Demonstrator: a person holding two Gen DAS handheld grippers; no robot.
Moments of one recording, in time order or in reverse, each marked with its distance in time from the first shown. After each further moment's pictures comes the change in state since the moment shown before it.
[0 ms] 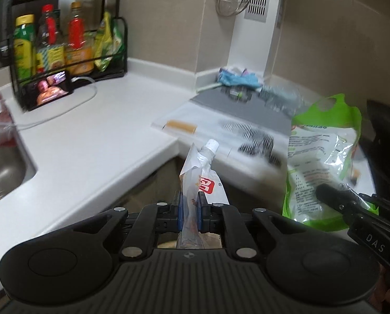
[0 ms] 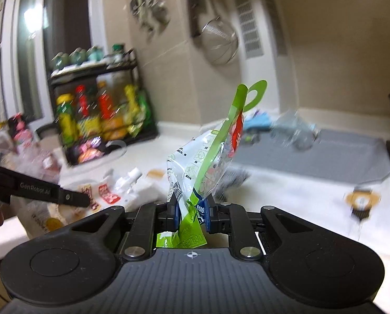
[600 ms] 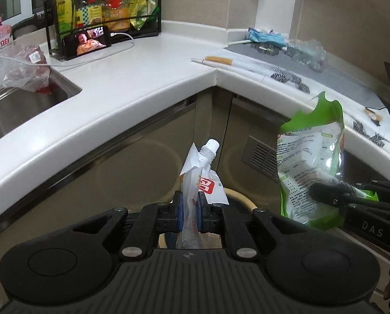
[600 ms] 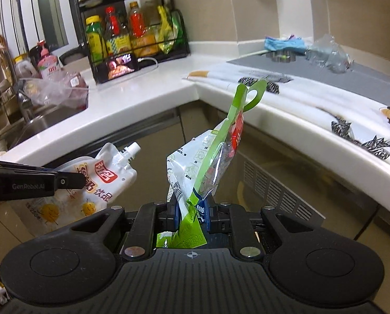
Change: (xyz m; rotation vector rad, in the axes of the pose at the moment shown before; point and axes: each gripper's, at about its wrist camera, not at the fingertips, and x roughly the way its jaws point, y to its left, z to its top) left arm -0.025 0.029 -0.104 -0.029 0.097 0.108; right arm 0.001 0.050 -0.062 -0.046 0.292 0.058
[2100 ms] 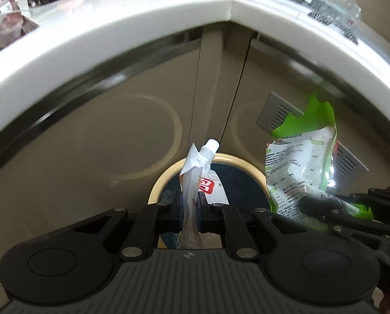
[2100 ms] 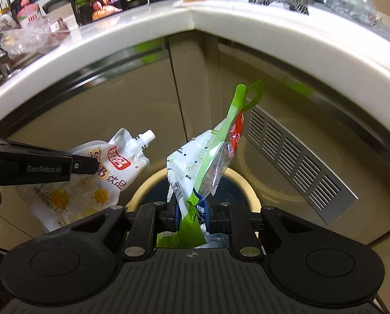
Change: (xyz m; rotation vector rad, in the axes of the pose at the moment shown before) left arm 0.126 -0.003 -0.005 -0.031 0.219 -0.002; right arm 0.105 -0.016 -0.020 -0.031 0.228 -0.031
